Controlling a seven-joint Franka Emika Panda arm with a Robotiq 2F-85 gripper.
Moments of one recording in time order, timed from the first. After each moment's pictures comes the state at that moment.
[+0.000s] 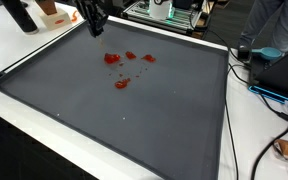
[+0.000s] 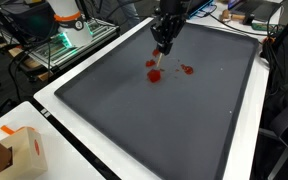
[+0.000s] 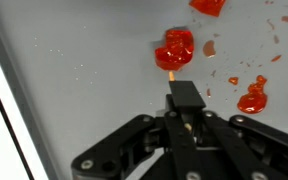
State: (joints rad) arm 0.02 0.27 -0.03 -1.92 -0.15 2.10 0.28
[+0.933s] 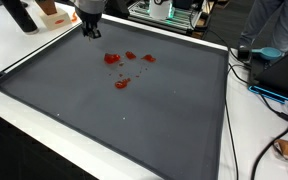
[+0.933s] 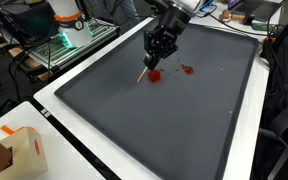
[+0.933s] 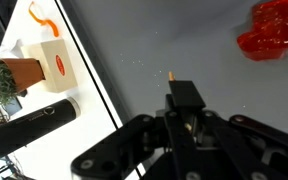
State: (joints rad) arm 0.16 0.42 -0.09 -1.84 -0.58 1.90 0.87
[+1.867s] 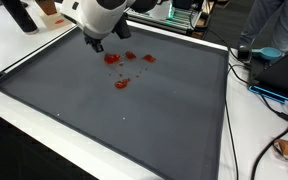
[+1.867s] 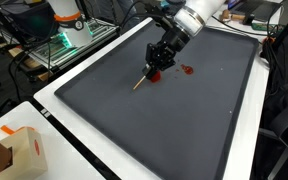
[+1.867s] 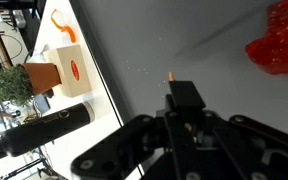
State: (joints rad) arm 0.19 0.59 -0.09 -1.73 -0.65 1.80 0.97
